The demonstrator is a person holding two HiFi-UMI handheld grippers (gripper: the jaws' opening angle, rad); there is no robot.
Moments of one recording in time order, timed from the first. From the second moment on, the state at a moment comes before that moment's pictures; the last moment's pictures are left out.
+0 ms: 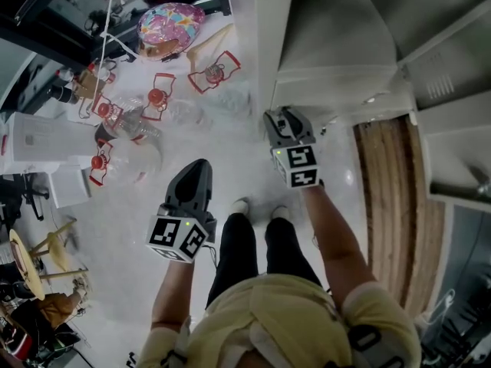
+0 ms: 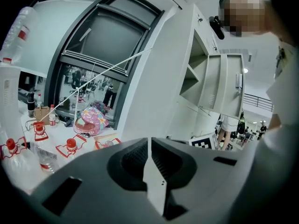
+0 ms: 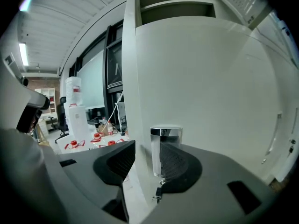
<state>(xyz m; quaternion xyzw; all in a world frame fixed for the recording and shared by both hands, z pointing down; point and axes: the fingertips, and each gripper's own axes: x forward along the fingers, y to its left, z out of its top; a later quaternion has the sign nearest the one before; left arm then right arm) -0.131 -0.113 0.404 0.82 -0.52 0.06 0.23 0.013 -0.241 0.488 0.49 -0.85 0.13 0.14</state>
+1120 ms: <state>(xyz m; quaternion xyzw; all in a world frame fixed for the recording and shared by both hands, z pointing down) -0.041 -0.095 0.384 0.89 -0.41 0.10 0.20 0.083 -0.128 0.490 0.53 -0.82 0.18 0.15</state>
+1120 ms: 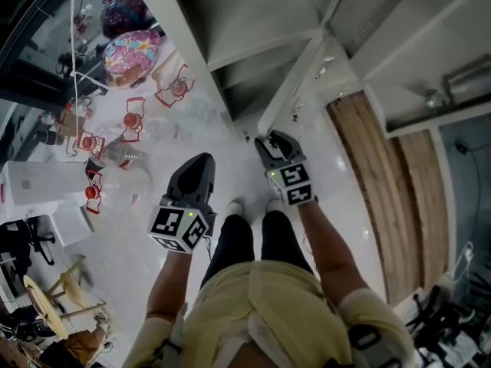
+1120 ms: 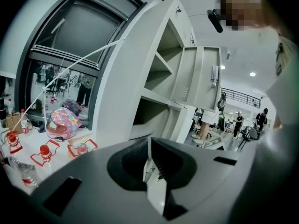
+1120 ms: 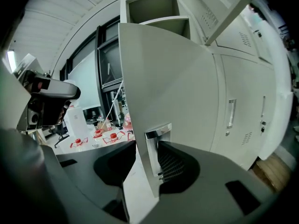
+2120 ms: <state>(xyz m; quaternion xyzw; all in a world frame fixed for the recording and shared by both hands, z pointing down) 0.048 -0.075 0.383 0.93 -0.31 0.13 0.18 0.224 -0.051 0.503 0.64 -0.72 0.21 0.17</state>
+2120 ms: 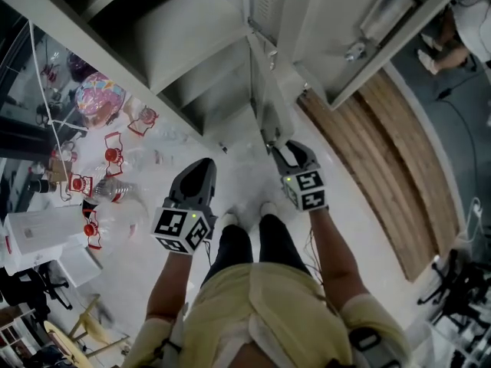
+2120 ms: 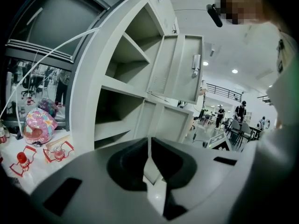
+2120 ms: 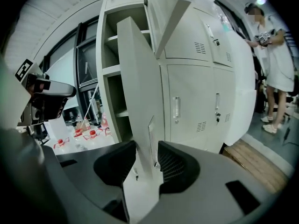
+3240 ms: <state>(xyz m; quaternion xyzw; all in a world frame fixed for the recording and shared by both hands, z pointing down) 0.056 -0.065 0.392 0.90 -0.36 0.11 0.19 0.312 -0.031 0.497 0.70 -0.67 0.22 0.14</state>
